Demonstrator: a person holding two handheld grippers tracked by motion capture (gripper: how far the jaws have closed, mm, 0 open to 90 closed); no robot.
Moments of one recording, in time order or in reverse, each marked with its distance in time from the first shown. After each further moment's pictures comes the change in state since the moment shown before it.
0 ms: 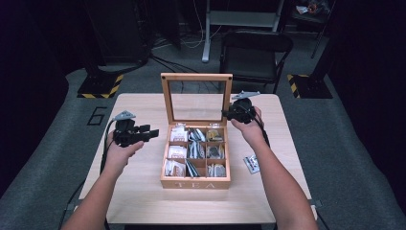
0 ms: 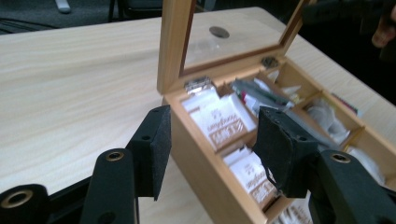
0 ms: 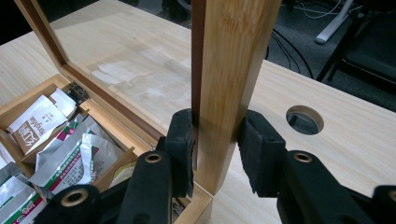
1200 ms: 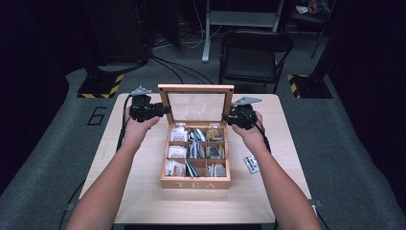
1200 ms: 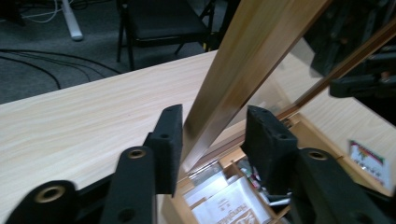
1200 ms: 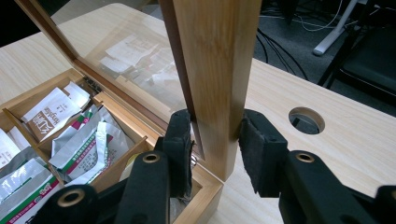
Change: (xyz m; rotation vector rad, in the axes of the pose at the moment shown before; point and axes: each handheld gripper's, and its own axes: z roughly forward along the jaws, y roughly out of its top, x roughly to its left) left arm -0.008 0.063 0.044 -0.045 0.059 0.071; right arm 0.011 -0.014 -0.012 -0.043 0.005 -0.017
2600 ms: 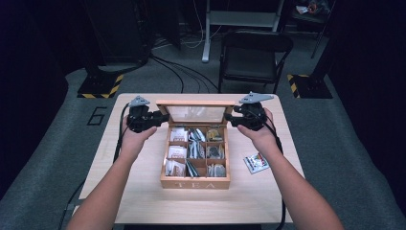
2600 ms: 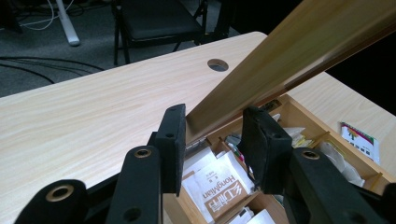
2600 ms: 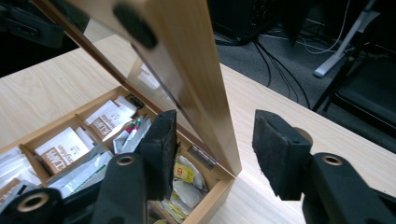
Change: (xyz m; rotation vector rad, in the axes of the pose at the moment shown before) left arm -0.012 -0.026 -0.018 -0.004 -0.024 0.044; right arm 0.023 0.028 -0.069 -0.046 0.028 -0.085
